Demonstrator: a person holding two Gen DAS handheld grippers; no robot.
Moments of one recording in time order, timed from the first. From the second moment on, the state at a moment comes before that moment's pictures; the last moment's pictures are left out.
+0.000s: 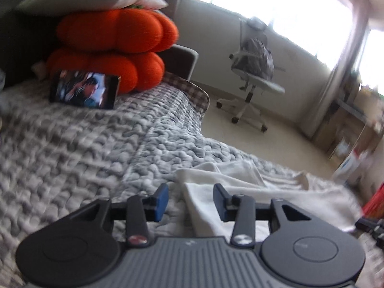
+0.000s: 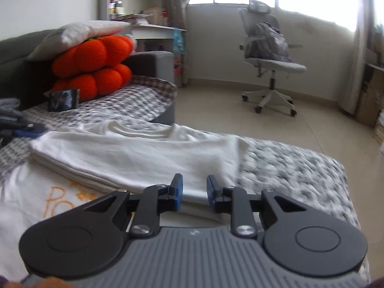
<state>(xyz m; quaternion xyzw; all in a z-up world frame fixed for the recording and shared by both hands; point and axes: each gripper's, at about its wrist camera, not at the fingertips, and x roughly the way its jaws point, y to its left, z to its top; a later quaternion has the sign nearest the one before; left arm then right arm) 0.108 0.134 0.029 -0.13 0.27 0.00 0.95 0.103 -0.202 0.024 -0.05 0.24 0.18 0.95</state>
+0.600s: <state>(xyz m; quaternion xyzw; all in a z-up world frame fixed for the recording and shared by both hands) 0.108 0.125 0.006 -0.11 0.30 -0.04 0.95 0.125 -0.229 0.007 0.00 0.30 0.18 0.94</state>
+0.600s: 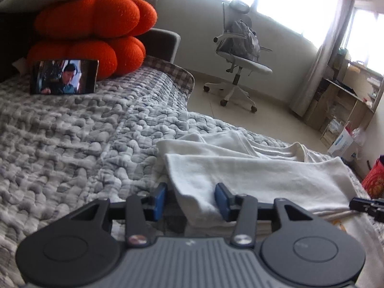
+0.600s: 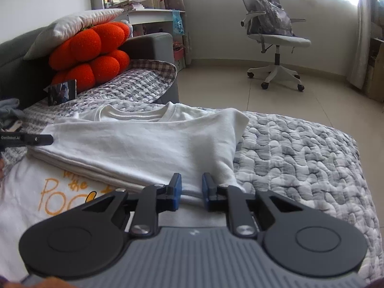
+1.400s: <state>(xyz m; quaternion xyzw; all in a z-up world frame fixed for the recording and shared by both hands) 0.041 0.117 -0.002 -0.11 0.27 -0.06 0.95 0.193 -0.213 0.009 -0.03 0.30 0.10 0.95</state>
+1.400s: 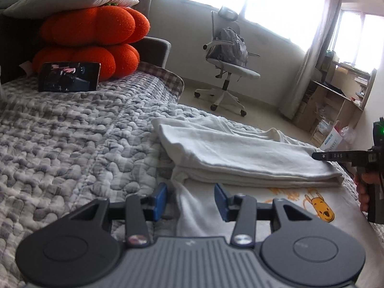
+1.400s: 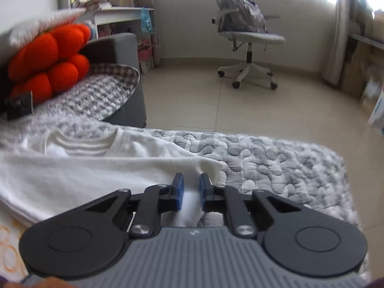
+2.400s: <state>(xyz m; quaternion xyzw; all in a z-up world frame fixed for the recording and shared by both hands) -0.028 0.114 -0.003 -0.07 0.27 -0.06 0.96 0.120 -0.221 0.000 -0.08 0.28 0.06 0.95</state>
